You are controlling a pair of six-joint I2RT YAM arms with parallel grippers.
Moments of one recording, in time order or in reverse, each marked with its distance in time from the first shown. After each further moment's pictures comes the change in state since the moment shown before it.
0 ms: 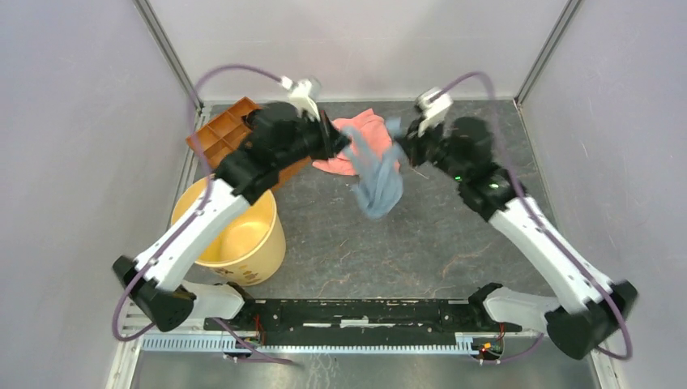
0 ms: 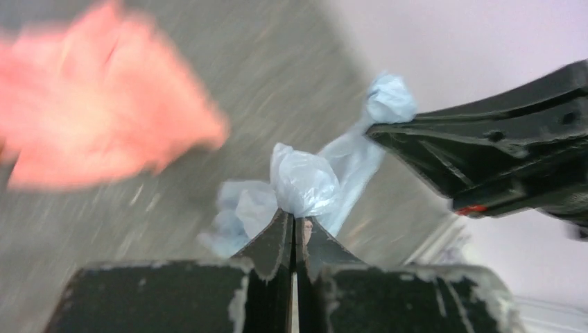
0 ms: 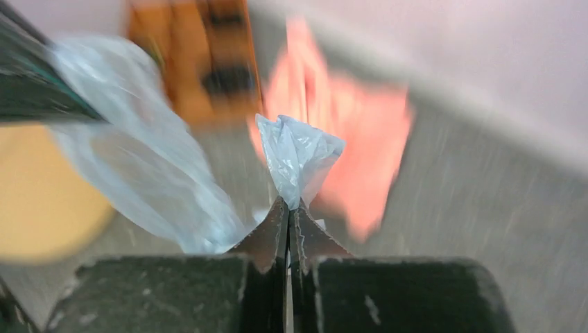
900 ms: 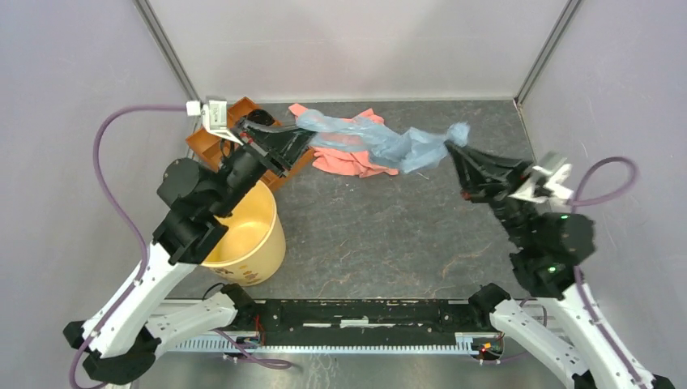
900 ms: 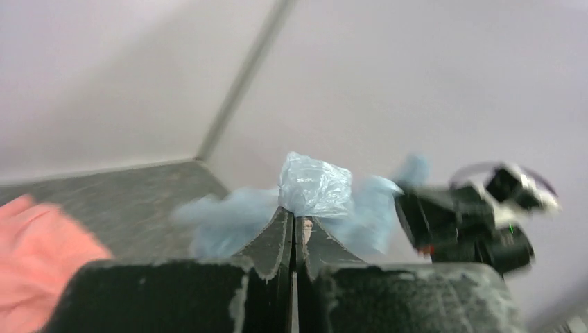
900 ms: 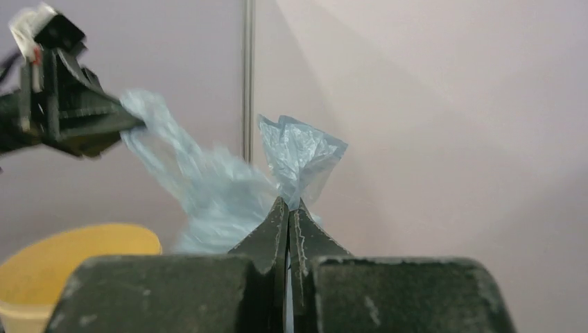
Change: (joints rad) left arm -0.076 -0.373 -0.091 0.513 0.068 -0.061; right arm 0.020 -0.510 -0.122 0.504 -0.055 0.035
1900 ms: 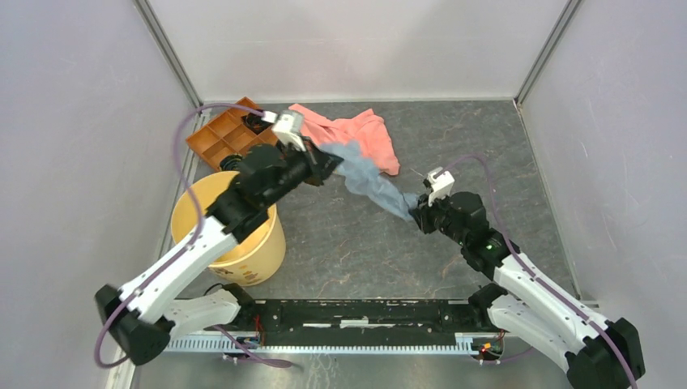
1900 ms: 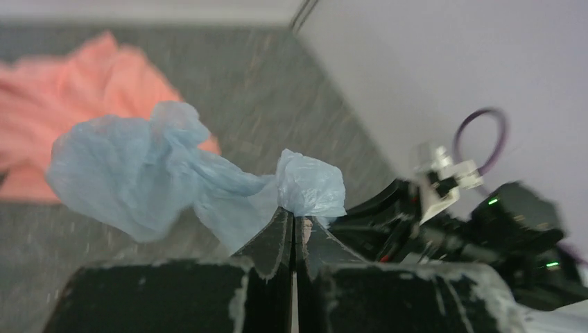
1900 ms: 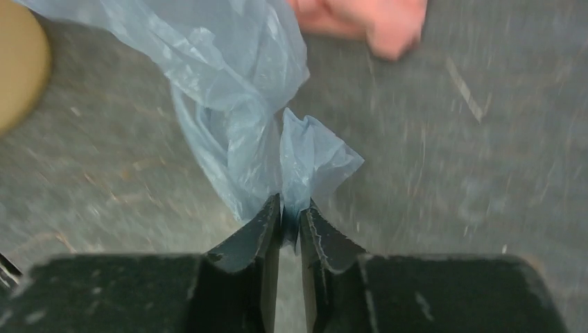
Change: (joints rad) left arm 0.049 0.027 -0.209 -0.074 -0.085 0.053; right arm -0.009 0.117 -0.480 -0.220 0.077 0.050
